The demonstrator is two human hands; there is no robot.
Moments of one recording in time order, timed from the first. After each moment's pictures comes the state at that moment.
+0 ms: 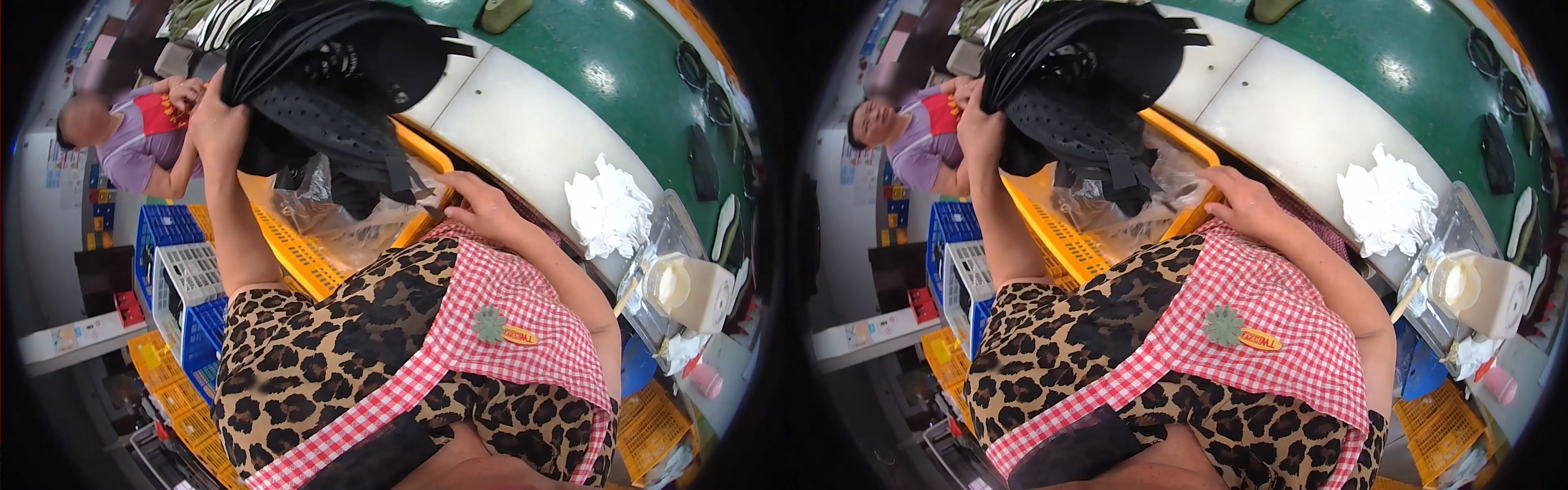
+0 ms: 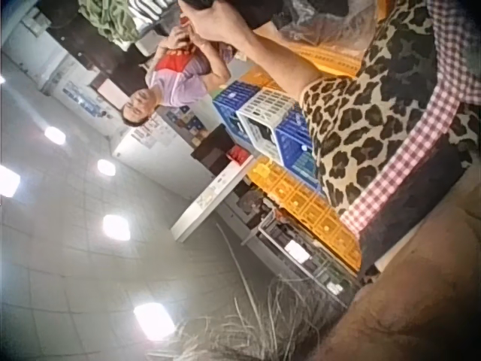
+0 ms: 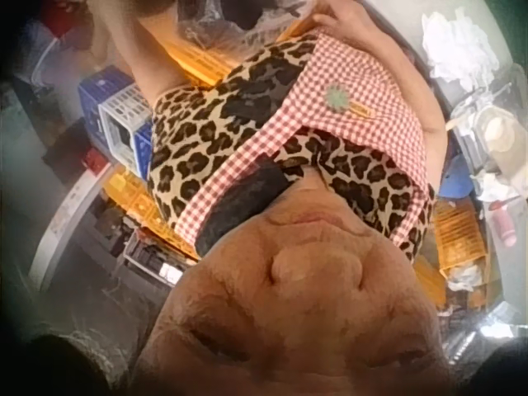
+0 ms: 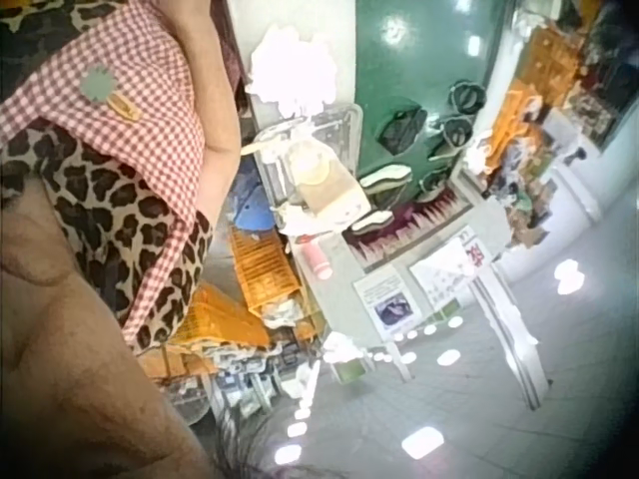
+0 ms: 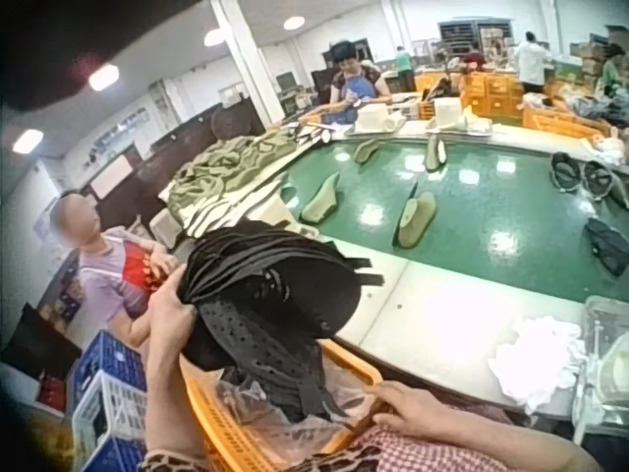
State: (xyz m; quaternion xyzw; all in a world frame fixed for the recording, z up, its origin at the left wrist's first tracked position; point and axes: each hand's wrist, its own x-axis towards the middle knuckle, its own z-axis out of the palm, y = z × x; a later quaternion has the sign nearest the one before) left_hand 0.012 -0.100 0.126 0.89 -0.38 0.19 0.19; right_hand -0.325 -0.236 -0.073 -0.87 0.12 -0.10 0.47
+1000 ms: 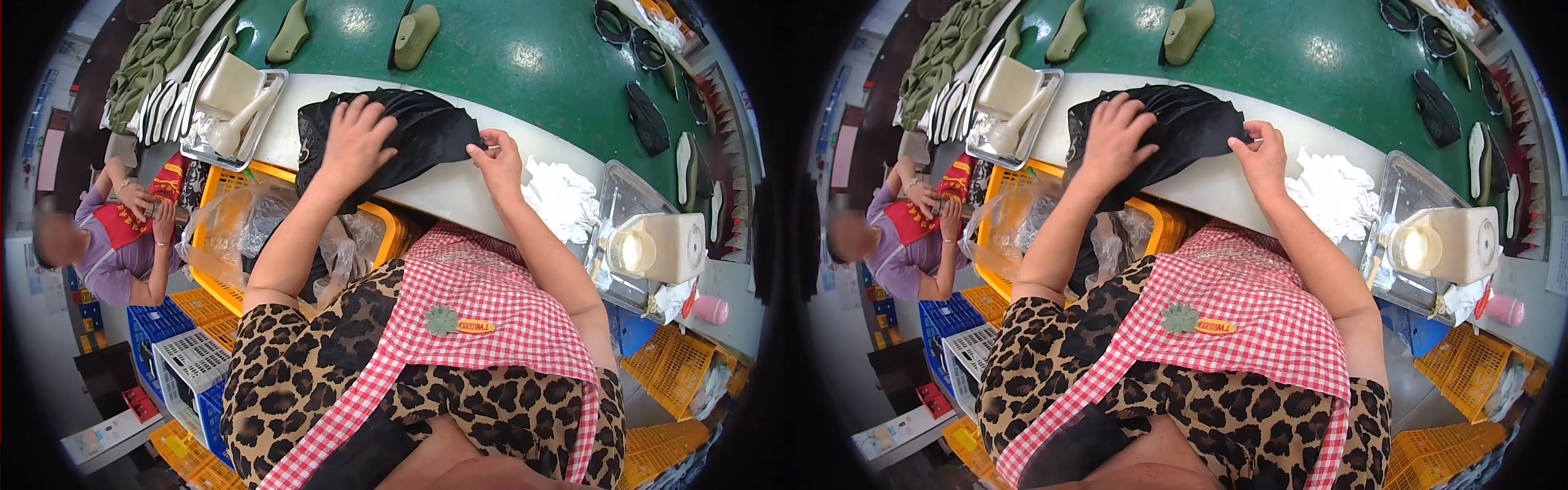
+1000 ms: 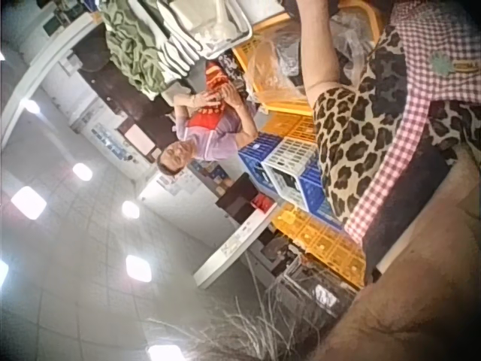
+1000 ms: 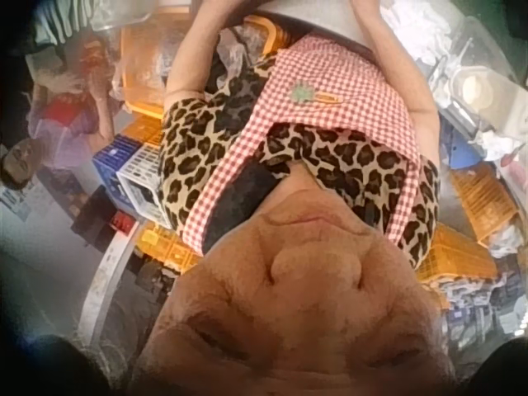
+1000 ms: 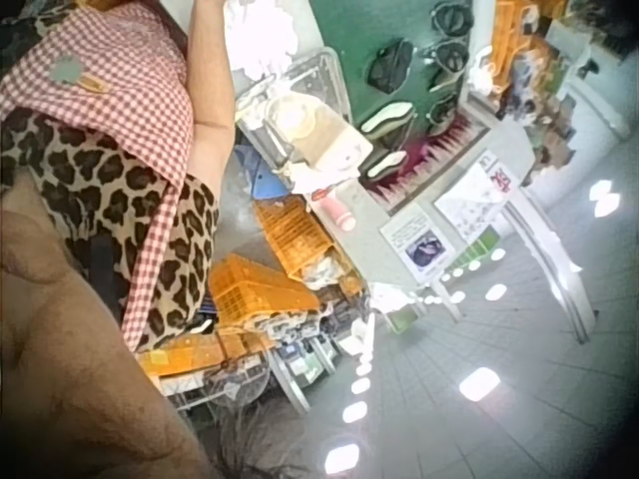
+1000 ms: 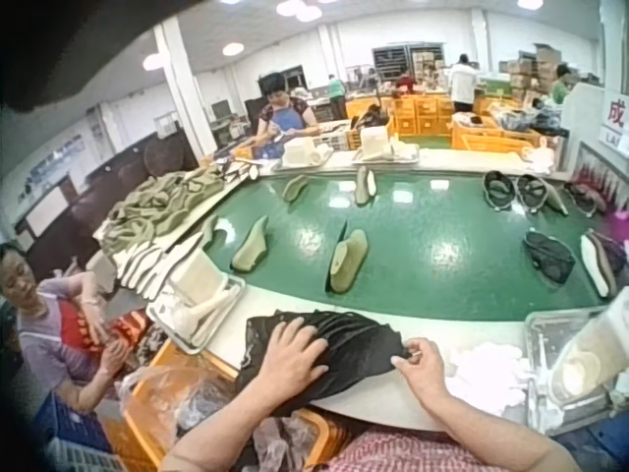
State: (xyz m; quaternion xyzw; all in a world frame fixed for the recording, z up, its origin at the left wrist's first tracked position) left_hand -0.103 -0.296 -0.006 0.58 -0.79 0.13 0.13; right_hand -0.359 -0.367 -0.107 -0.59 0.53 -0.41 0.45
